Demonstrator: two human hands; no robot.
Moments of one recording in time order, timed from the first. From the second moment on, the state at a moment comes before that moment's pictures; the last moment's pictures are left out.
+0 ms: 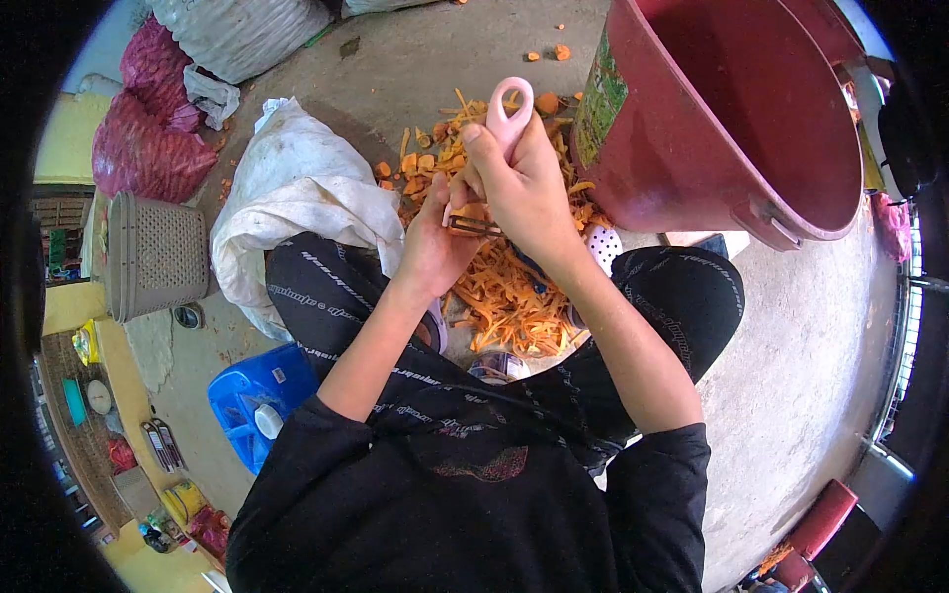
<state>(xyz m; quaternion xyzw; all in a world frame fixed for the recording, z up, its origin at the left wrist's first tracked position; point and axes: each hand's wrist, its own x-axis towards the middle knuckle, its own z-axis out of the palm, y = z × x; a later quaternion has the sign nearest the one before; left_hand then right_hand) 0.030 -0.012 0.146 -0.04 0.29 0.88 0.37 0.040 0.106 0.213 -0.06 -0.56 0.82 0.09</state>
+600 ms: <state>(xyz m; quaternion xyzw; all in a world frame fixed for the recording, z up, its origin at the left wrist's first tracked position) 0.040 -0.015 0.142 0.00 0.36 0.84 0.39 -0.021 0.148 0.177 -0.07 -0.63 0.75 0.17</state>
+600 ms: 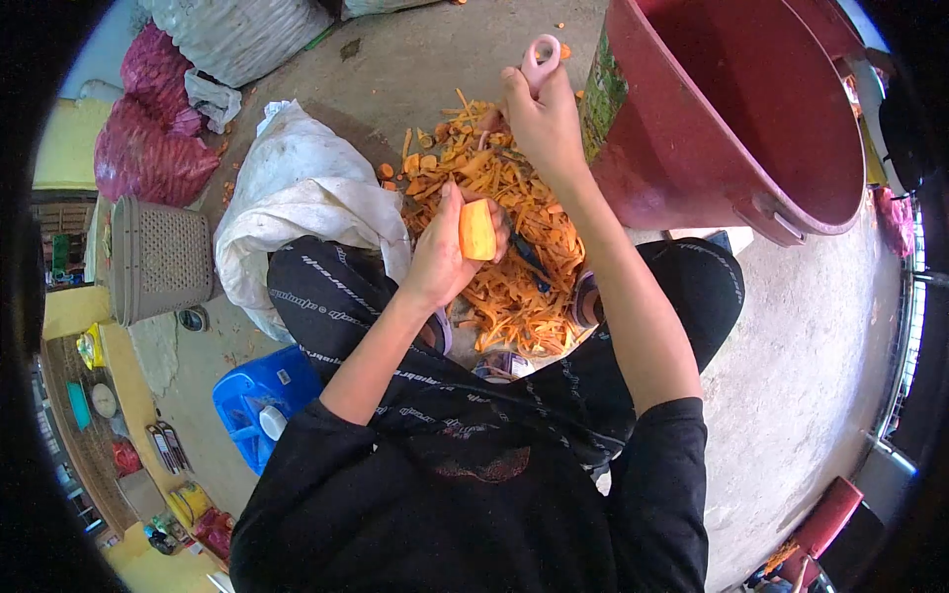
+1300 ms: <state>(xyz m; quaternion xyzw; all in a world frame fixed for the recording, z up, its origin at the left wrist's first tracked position) 0.036 -0.016 0.155 0.02 0.43 0.84 0.33 0.014 0.152 0.202 -0.12 -0.80 0.57 0.15</state>
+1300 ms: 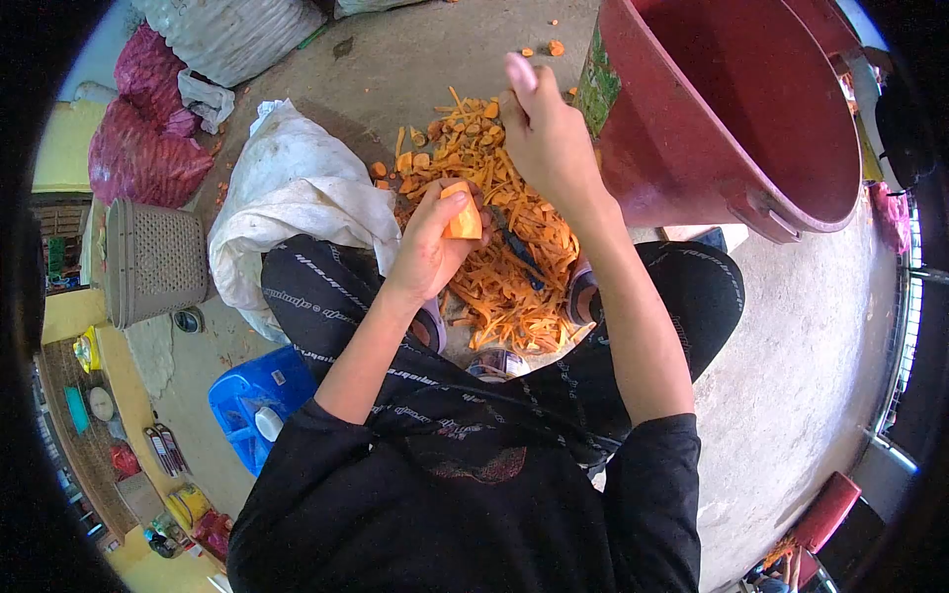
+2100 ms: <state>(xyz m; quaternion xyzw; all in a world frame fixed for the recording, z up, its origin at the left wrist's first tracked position) 0.031 -0.017 0.139 0.04 0.25 0.88 0.39 0.035 0.110 0.214 -0.12 -0.49 0.86 0.04</state>
